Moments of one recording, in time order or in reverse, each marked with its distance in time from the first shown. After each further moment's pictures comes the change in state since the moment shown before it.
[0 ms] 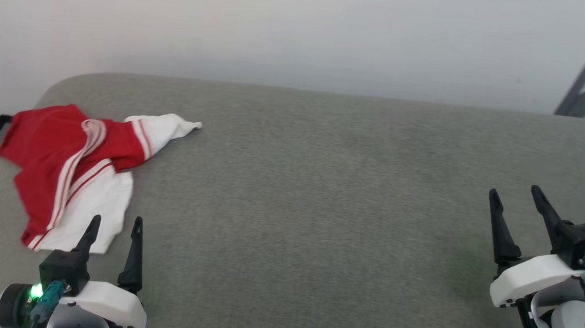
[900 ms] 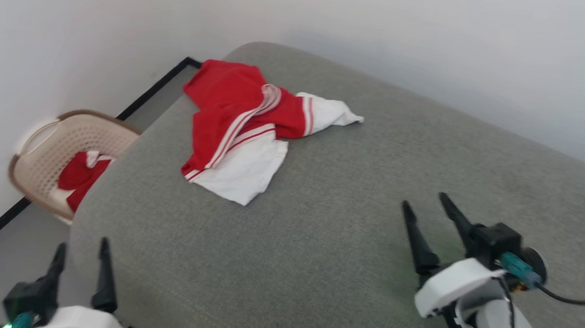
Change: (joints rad) left arm 0.091 -0.070 0.132 -0.064 -0.015 0.025 -0.001; right arm -0.027 0.102 0.206 0.051 0.070 0.000 0.000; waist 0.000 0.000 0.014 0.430
